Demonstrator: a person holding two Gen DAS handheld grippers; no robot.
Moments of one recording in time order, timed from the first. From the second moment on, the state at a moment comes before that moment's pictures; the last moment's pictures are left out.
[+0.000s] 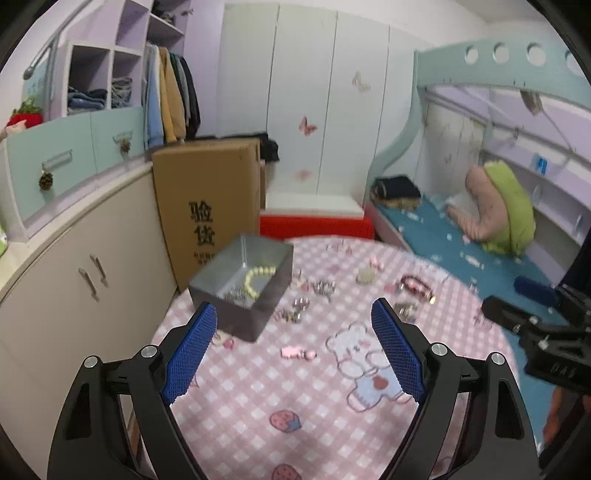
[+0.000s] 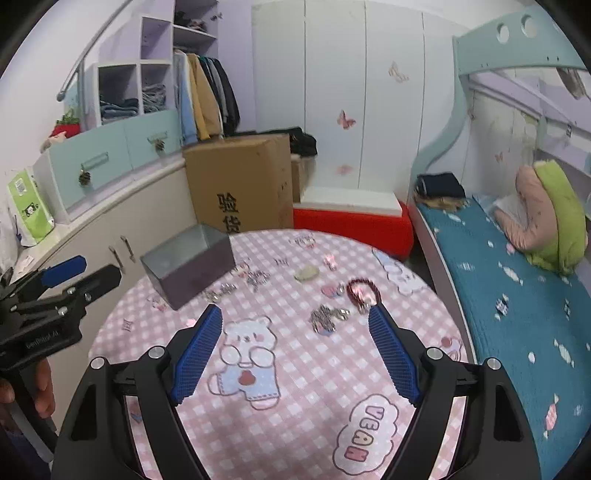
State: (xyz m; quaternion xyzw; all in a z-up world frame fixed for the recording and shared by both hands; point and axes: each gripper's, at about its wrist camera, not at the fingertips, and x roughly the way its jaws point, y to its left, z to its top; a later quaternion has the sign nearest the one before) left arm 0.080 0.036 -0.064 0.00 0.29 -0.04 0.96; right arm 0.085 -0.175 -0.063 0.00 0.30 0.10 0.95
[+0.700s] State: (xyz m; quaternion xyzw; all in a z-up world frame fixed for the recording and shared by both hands) left arm 0.169 0.017 -0.186 0.03 0.44 -0.02 0.90; right arm 0.165 -0.215 -0.164 0.04 0.42 0.07 0.90
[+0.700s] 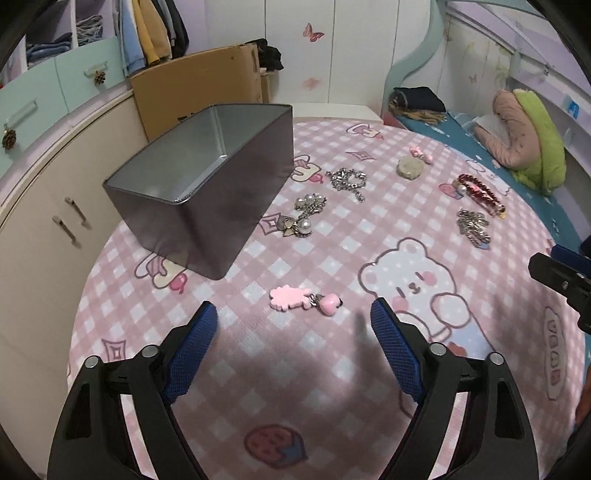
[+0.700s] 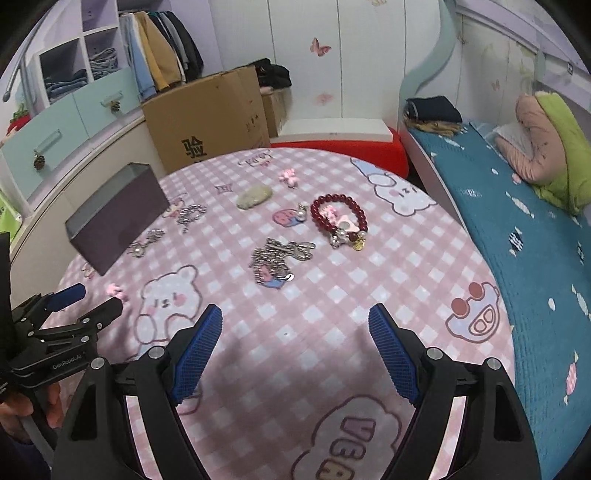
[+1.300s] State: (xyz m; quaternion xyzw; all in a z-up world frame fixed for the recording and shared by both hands) left arm 0.182 0.012 -0.178 0.03 0.44 -0.06 0.90; right arm 0.225 -0.198 -0.185 0.03 0.44 0.10 0.89
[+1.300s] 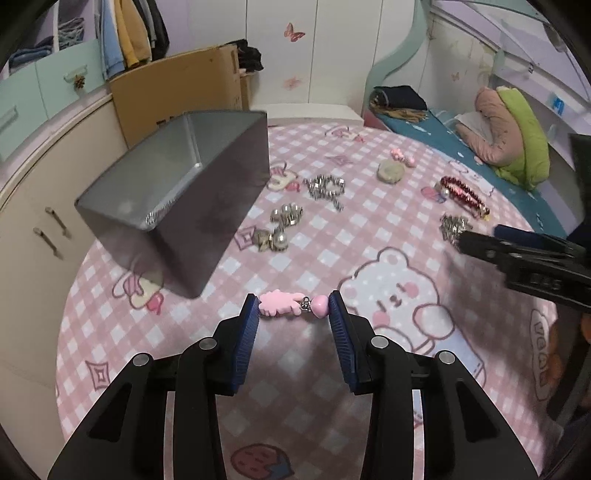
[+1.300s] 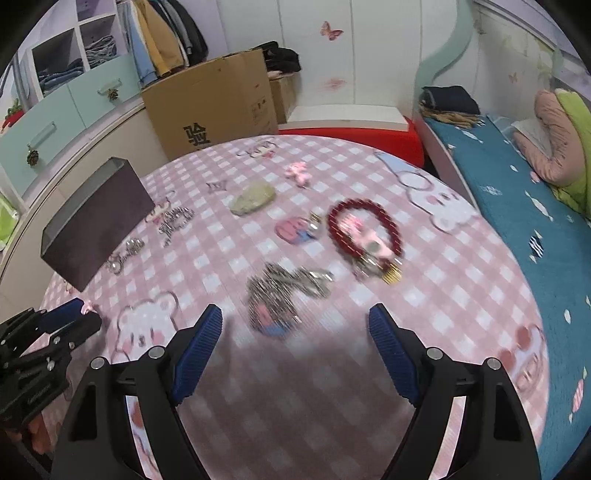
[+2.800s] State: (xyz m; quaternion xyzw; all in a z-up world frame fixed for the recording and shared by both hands) left arm 0.209 0.095 -0.018 -0.03 0.31 -0.14 0.94; right arm 0.224 -0.095 -0.007 0.01 0.29 0.24 0.93
